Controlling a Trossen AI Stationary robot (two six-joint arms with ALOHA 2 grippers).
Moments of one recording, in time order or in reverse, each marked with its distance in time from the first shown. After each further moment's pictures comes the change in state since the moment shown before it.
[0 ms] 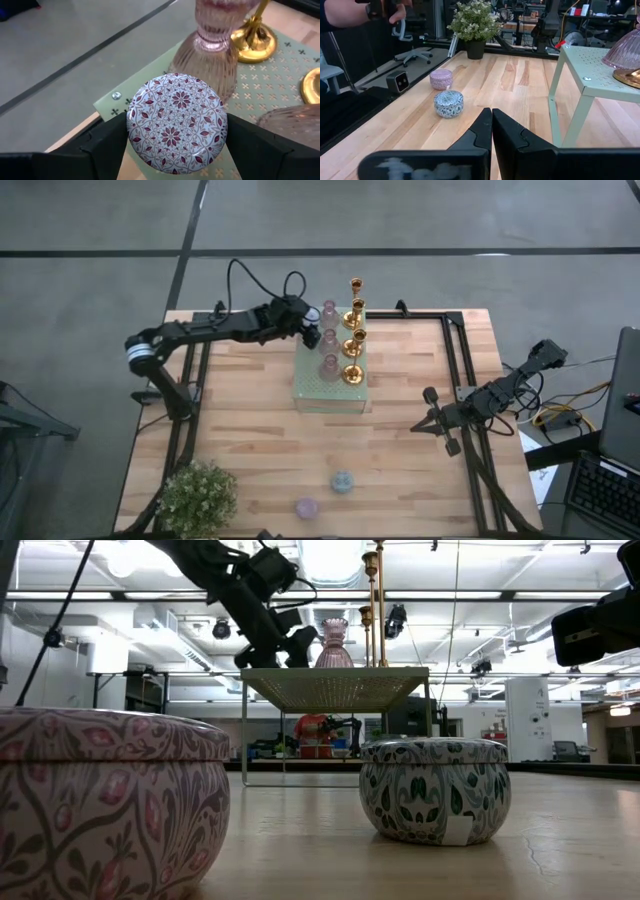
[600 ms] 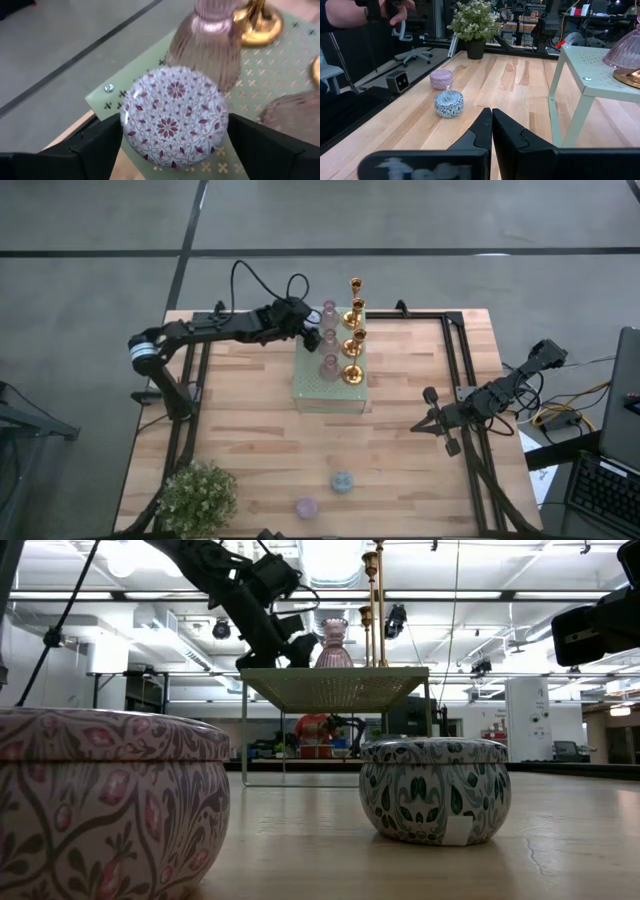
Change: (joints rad) left arm 0.000 0.027 -0.001 -0.009 0.011 0.029; right arm 0.000 0.000 0.000 0.000 0.000 0.000
